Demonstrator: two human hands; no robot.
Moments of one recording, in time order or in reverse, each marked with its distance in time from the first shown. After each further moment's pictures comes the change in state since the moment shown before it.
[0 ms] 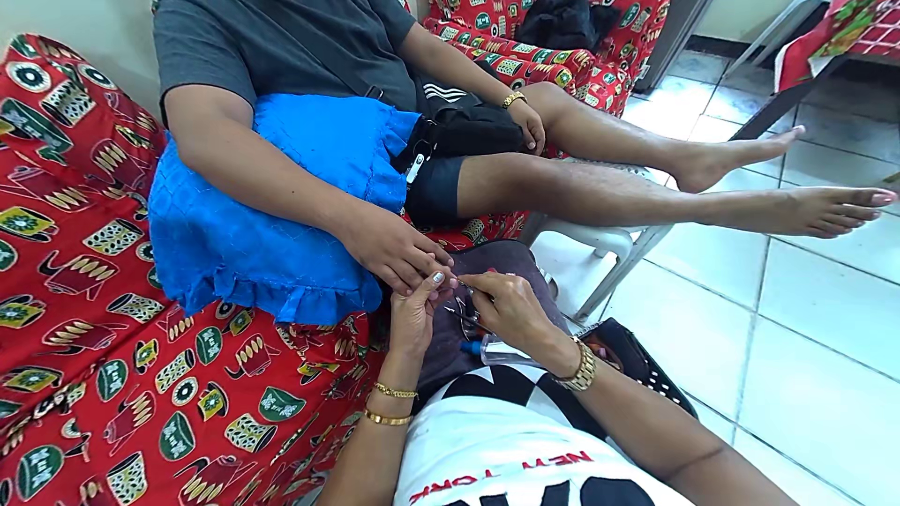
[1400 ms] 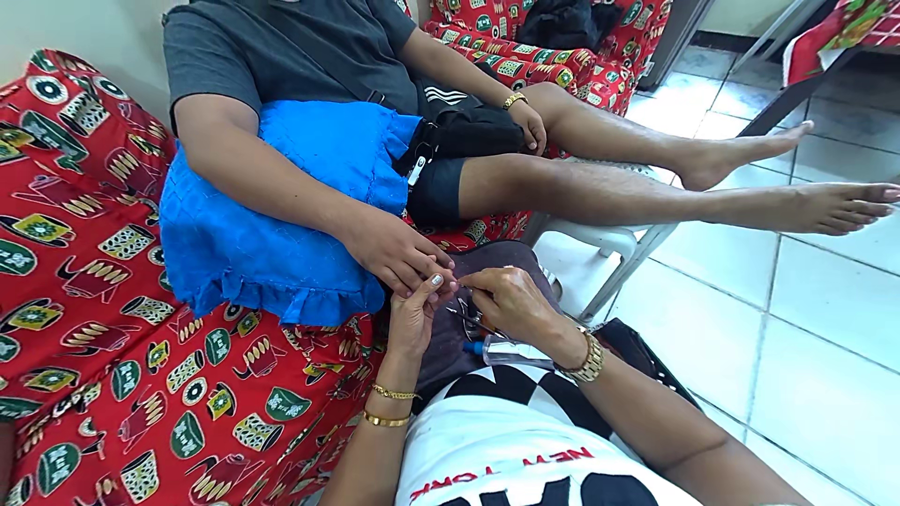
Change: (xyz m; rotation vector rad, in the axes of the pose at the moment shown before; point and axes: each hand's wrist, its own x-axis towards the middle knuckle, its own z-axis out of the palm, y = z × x) left_hand -0.002 0.006 -0.002 0.004 -0.024 -0.029; right_hand 0.011 0.000 -0.014 -0.010 -0.107 -0.057
